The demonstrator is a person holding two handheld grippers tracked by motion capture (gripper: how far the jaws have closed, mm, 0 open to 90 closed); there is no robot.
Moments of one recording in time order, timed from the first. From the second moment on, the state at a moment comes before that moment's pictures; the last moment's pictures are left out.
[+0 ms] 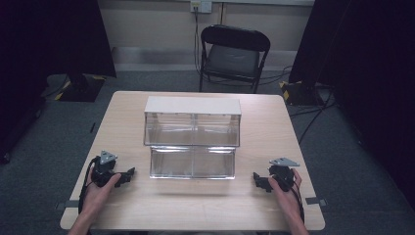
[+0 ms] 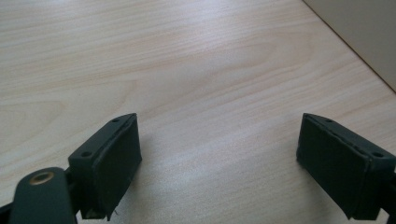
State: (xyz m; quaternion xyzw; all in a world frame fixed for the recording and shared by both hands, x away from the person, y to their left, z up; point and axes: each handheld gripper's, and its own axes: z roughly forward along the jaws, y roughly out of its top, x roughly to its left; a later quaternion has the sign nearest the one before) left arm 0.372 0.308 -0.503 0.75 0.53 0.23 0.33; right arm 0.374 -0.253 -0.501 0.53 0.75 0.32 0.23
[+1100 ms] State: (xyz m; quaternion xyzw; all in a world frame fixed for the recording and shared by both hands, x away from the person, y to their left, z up) left arm 0.372 0.308 -0.503 0.75 0.53 0.23 0.33; right arm 0.348 -0.228 -0.463 0.46 0.77 0.40 0.20
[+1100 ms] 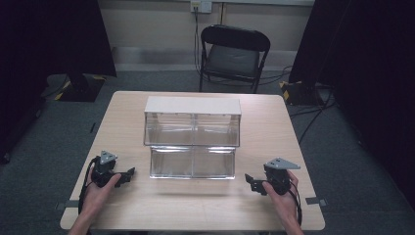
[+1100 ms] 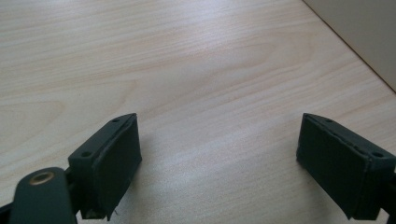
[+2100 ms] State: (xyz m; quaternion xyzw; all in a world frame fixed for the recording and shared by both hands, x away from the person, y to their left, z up) left arm 0.372 0.308 -0.503 0.75 0.53 0.23 0.33; right arm 0.333 -0.175 -0.450 0.38 0.80 0.43 0.16
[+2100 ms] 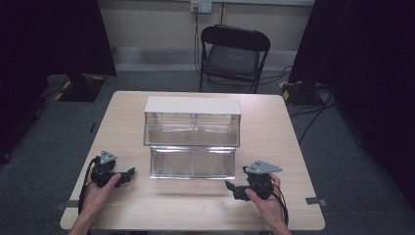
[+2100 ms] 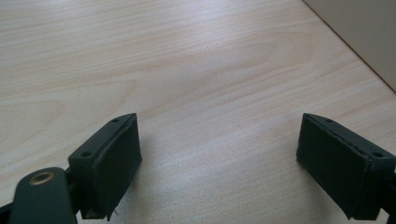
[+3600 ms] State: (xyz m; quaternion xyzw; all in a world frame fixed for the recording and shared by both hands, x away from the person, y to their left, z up) left arm 0.372 0.308 -0.503 0.75 0.53 0.23 0.33; right arm 0.340 -0.162 -0.461 0.38 0.80 0.44 0.16
